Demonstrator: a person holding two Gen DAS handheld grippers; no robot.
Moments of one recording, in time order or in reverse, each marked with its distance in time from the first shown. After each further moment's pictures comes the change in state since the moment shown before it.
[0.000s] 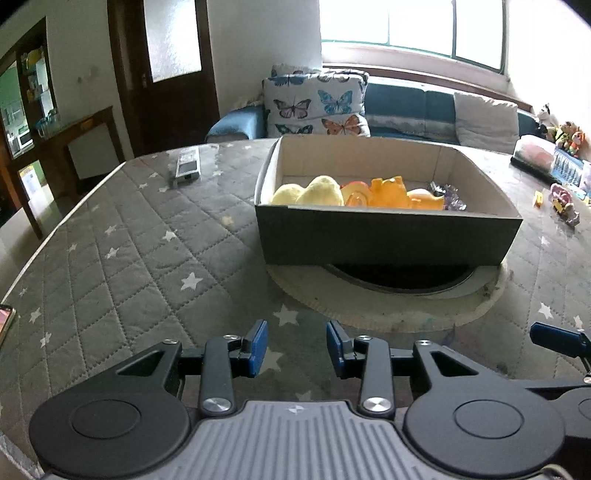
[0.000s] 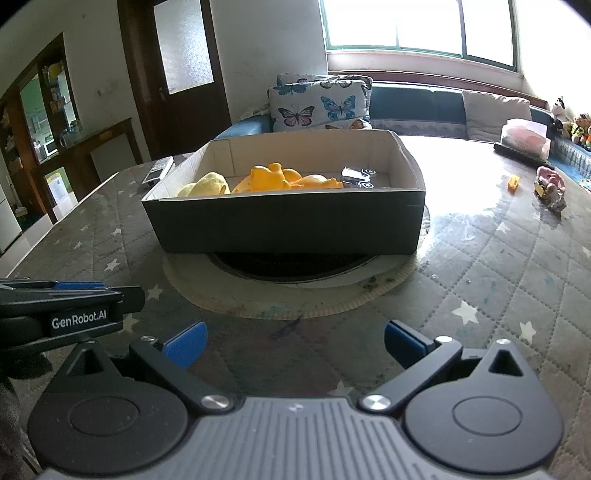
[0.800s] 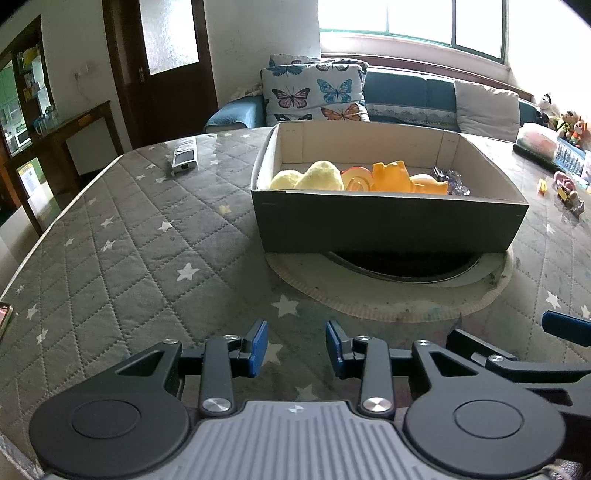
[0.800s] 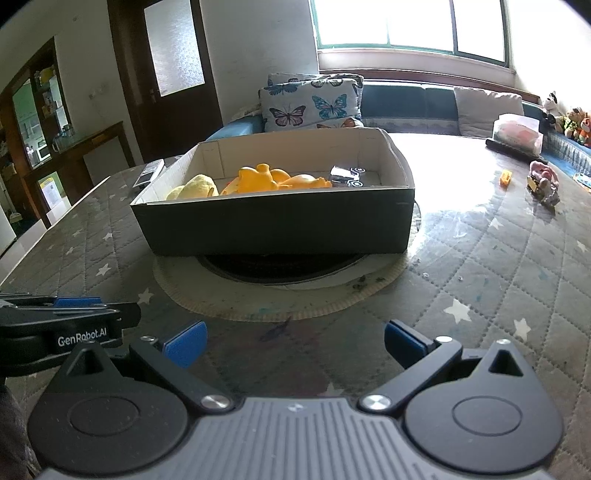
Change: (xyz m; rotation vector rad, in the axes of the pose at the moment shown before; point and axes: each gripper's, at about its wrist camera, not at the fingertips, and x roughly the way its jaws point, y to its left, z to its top) left arm 0.009 -0.002 -0.004 0.017 0.023 -0.003; right arm 0.003 -0.006 0.001 0.022 0.001 -0.015
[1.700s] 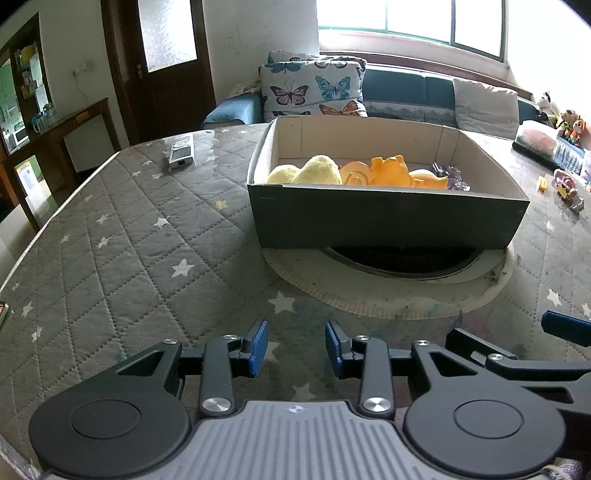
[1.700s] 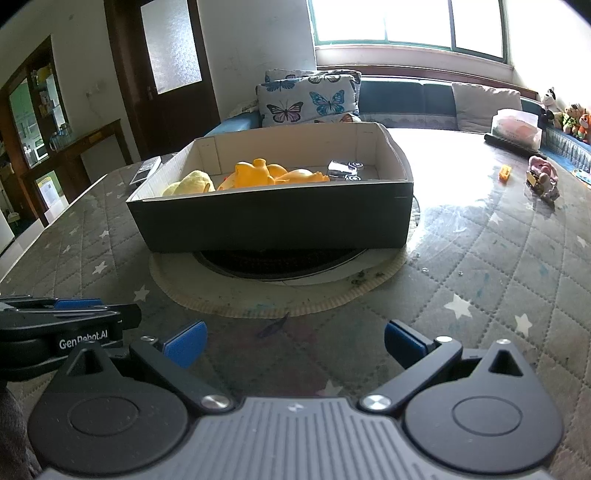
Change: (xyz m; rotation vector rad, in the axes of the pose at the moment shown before) left arm 0.004 -0.001 -0.002 0.002 0.006 -0.004; right arm 0.004 -0.001 -0.001 0.005 0.012 -0.005
